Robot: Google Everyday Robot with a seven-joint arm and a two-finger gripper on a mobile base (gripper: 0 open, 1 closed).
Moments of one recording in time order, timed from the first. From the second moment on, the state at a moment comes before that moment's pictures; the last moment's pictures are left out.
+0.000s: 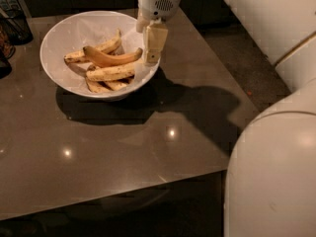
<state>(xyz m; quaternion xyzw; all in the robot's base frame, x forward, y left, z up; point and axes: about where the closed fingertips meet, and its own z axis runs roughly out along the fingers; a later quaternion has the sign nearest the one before) 0.620 0.013 0.954 -0.76 0.63 0.04 0.15</state>
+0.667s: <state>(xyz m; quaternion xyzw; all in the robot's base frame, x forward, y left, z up) 0.637 0.025 0.953 -0.77 0.61 0.03 0.15</state>
